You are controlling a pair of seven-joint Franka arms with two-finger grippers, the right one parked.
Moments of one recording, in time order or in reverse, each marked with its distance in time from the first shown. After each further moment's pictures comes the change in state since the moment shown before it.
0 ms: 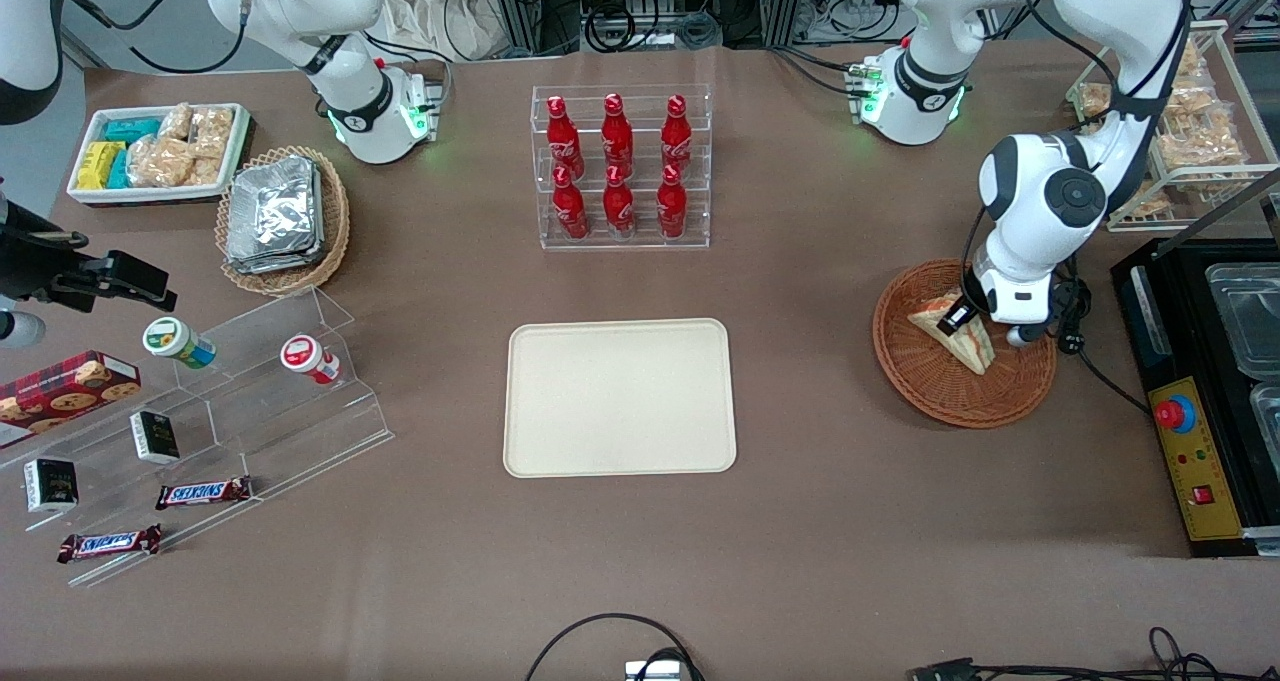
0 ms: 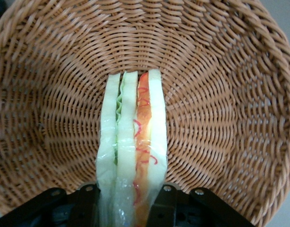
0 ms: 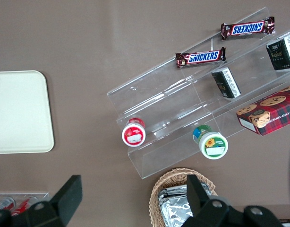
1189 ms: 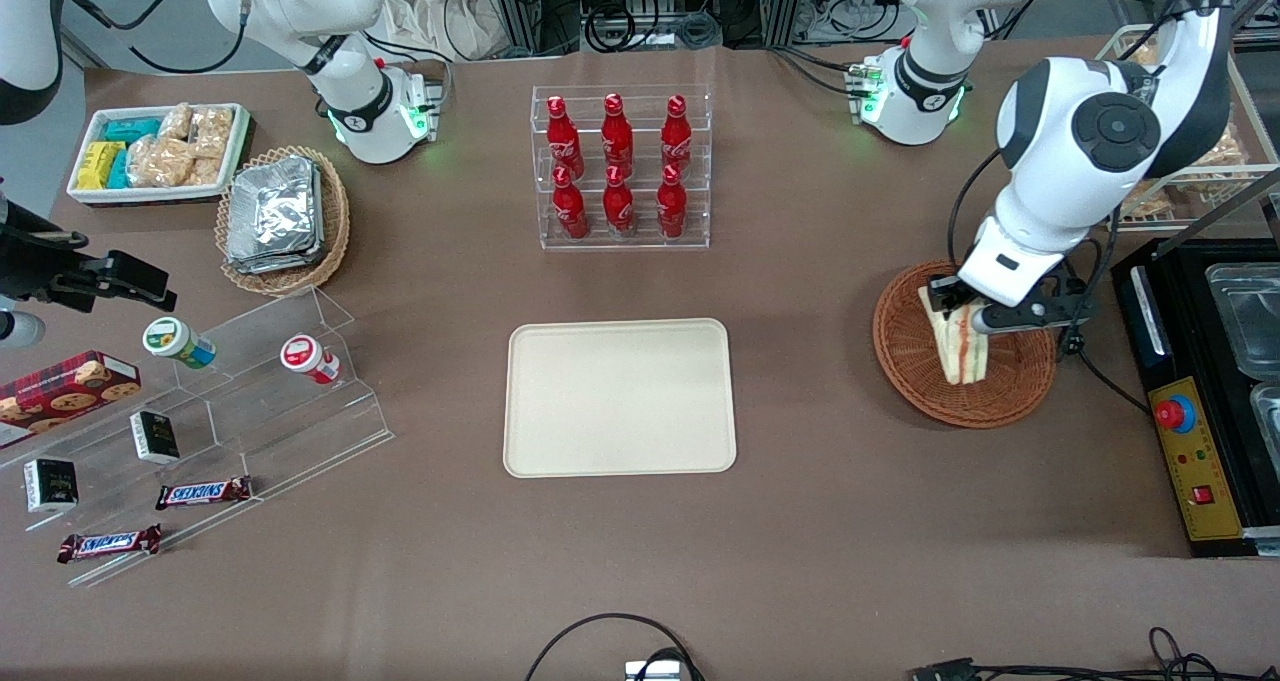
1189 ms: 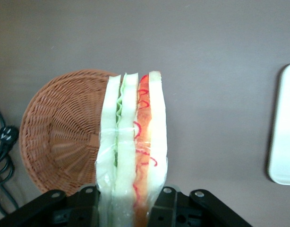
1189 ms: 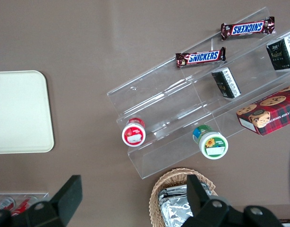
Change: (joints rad) arm -0.017 -0.130 -0.178 0.426 0.001 -0.525 0.424
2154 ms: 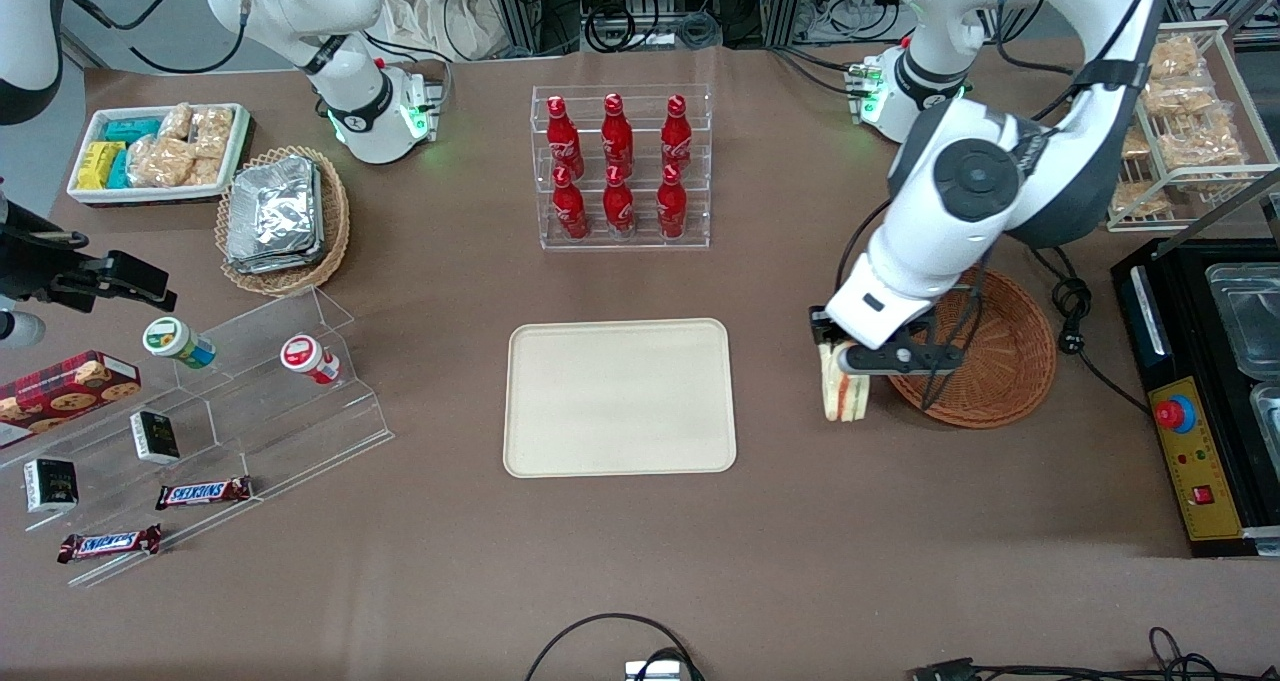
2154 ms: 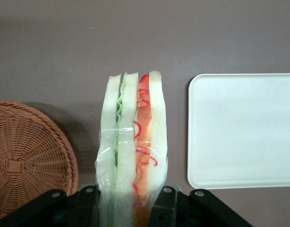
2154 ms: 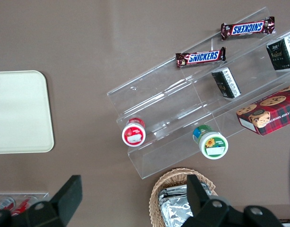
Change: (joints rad) arm -0.104 0.291 -0.146 0.349 0.080 -0.075 -0.230
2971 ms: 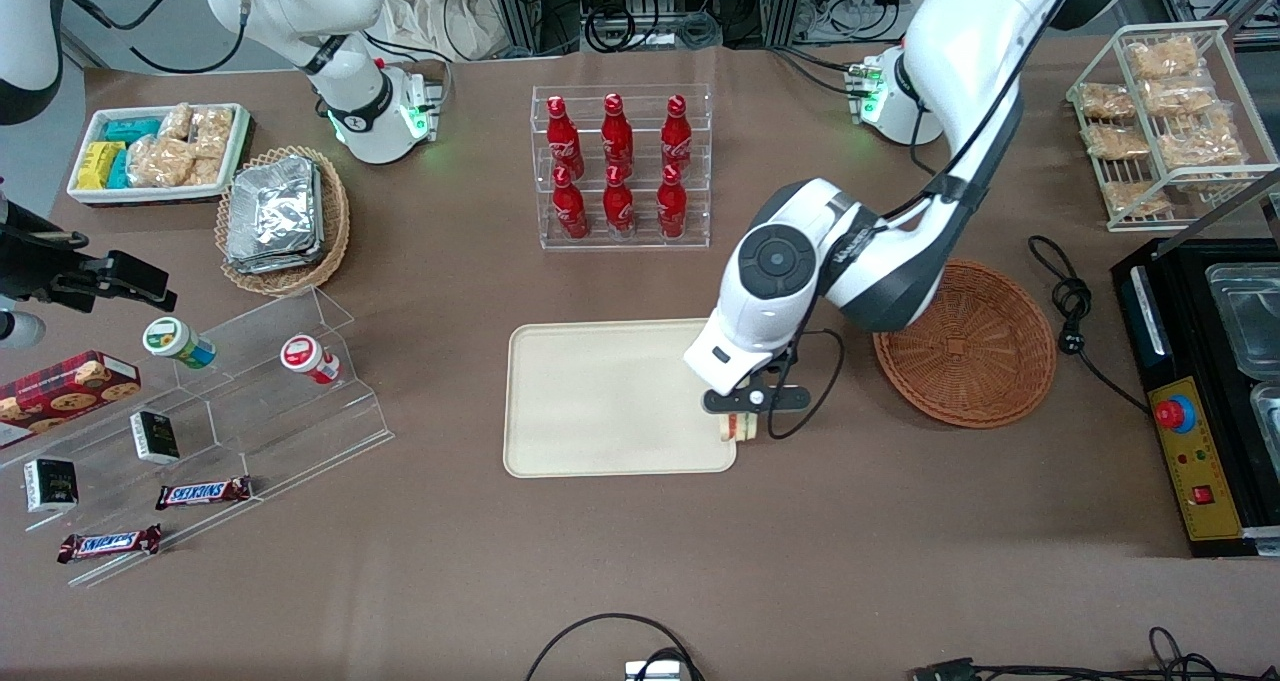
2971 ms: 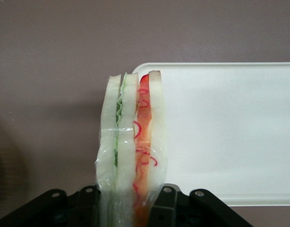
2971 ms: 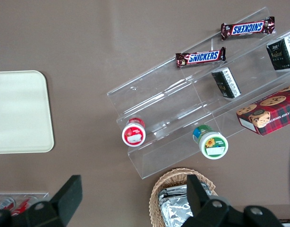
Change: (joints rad) arm -0.216 0.372 -0.003 0.328 0.138 -0.061 -0.213
